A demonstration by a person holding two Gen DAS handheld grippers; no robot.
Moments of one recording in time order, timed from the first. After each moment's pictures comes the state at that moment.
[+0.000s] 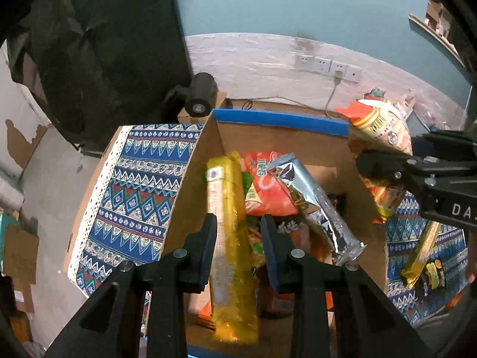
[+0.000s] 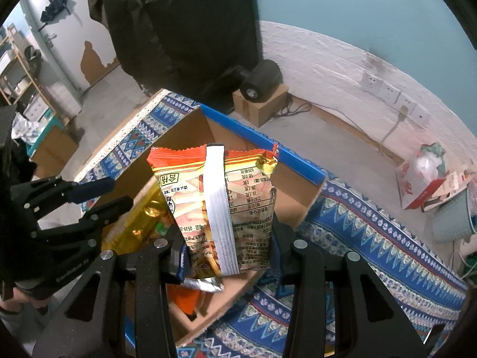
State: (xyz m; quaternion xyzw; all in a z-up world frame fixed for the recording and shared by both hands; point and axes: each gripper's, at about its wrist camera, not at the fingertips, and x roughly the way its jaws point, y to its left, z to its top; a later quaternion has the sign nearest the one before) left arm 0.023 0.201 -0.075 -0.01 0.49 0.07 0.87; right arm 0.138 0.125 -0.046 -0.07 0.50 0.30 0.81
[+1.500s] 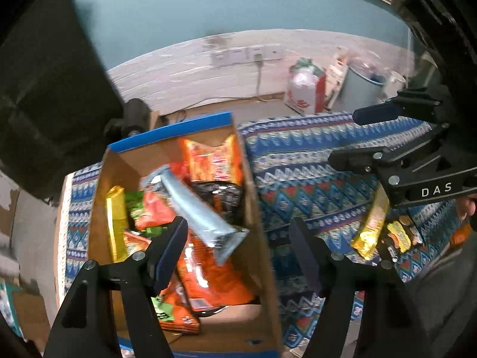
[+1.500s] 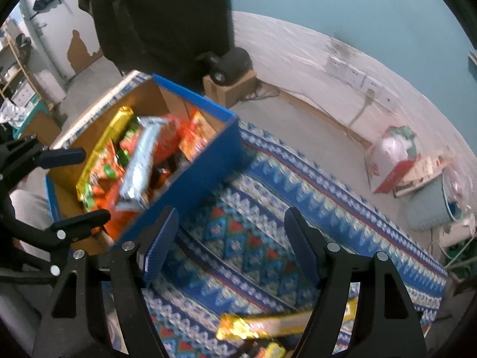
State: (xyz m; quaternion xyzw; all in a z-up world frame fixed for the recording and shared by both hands) left arm 0.015 0.070 -0.066 0.09 0.49 -0.07 0.86; right arm 0.109 0.013 -0.060 -0.10 0.50 0.26 0.82
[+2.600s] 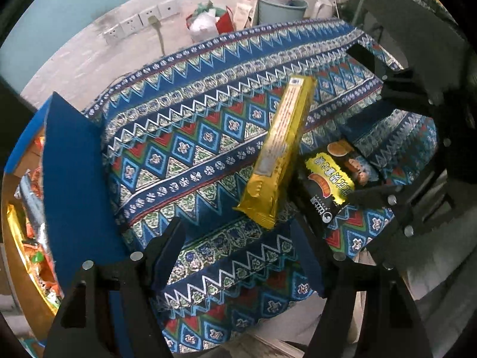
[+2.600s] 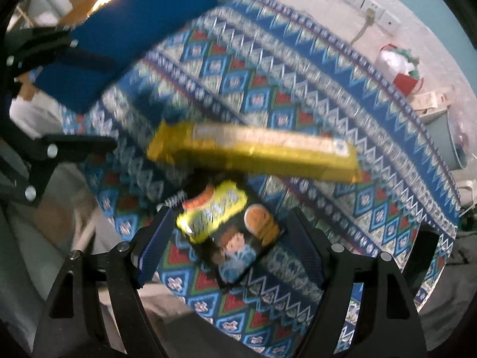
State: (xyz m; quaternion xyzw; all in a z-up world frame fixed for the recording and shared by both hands) left arm -0.024 -0.074 -0.155 0.17 0.57 -0.21 0.78; right arm -0.007 -0.110 -0.163 -0.17 0.62 0.27 0.72
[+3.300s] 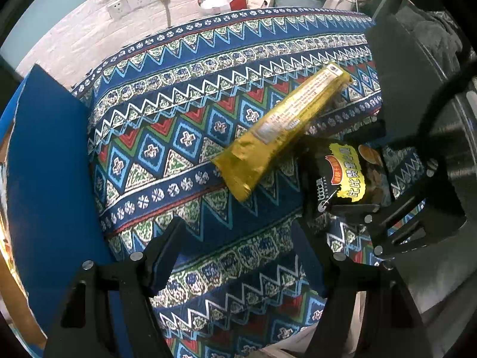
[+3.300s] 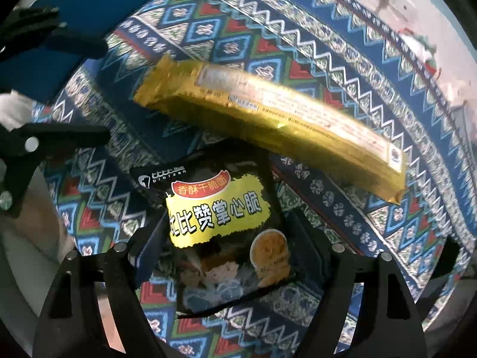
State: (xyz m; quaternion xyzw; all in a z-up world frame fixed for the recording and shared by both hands) left arm 0.012 -0.069 -0.188 0.14 0.61 -0.19 0.76; right arm 0.014 -0.096 -0.228 -0.18 0.66 0.27 0.68
